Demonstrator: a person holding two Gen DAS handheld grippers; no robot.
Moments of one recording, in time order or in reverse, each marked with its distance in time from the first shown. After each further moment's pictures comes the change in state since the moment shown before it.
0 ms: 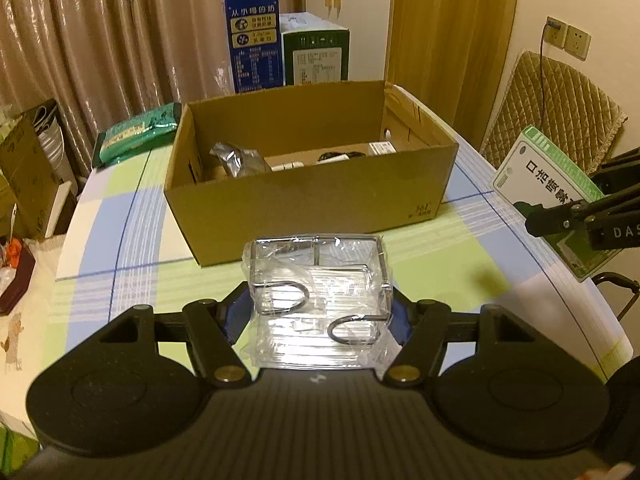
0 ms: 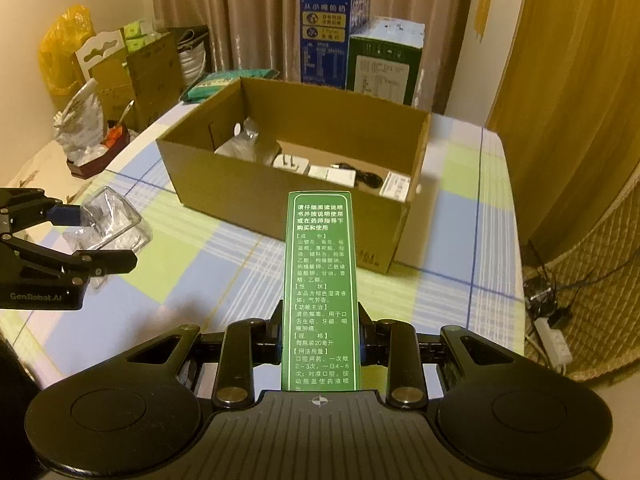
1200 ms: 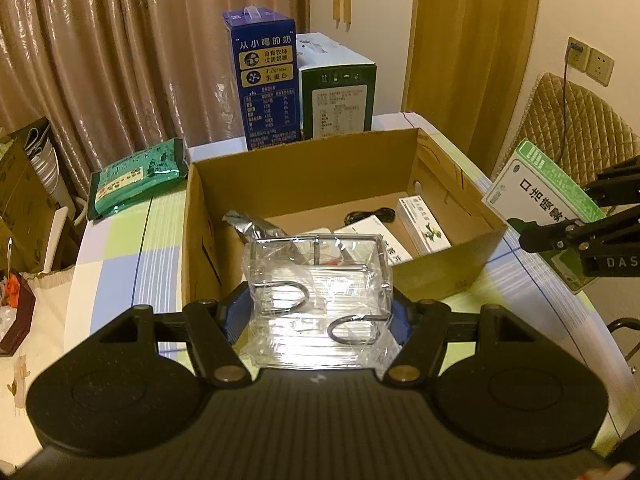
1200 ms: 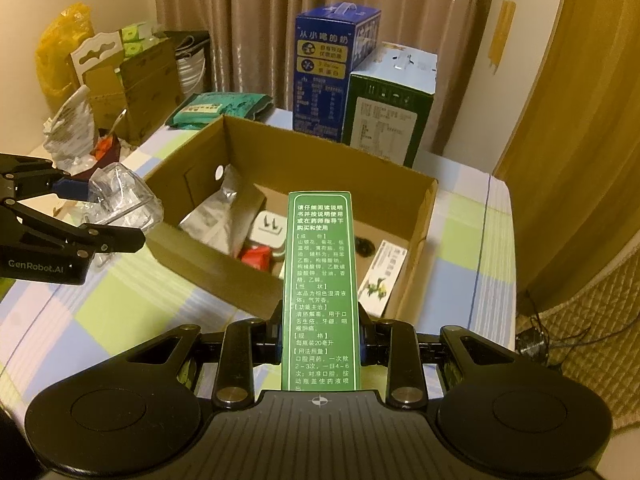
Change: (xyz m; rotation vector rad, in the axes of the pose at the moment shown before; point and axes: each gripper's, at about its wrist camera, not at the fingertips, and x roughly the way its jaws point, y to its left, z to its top) left arm 0.047 0.044 0.101 0.015 -0.006 -0.006; right arm 0.042 -0.020 0.087 -0.060 -0.017 -0.010
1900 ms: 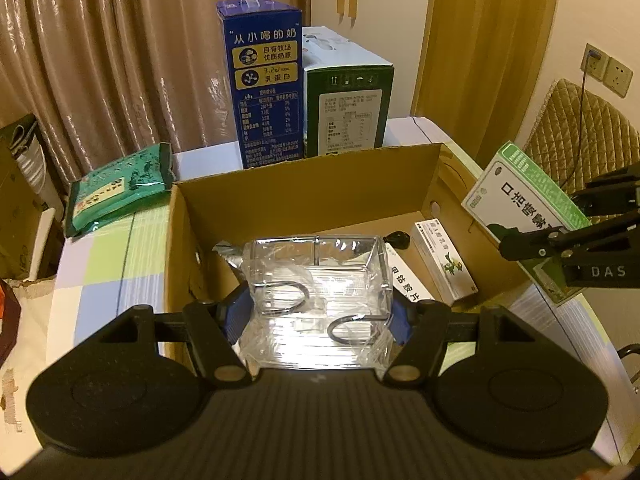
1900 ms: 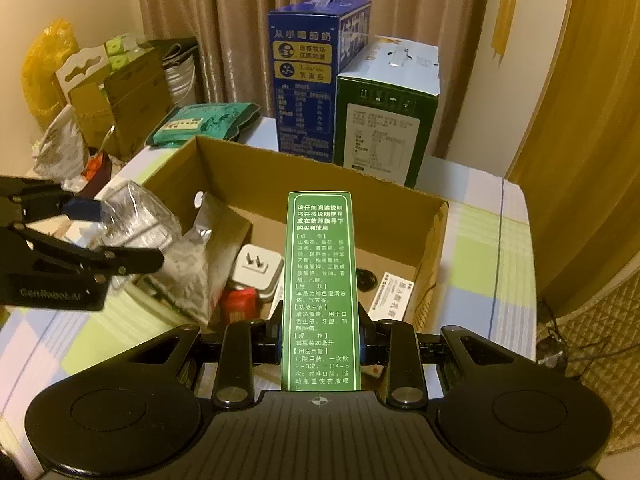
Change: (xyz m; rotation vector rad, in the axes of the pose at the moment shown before) left arm 0.065 0.015 0.040 -0.020 0.023 -0.028; right arm 0.054 -0.028 0.043 0.058 0.007 0.035
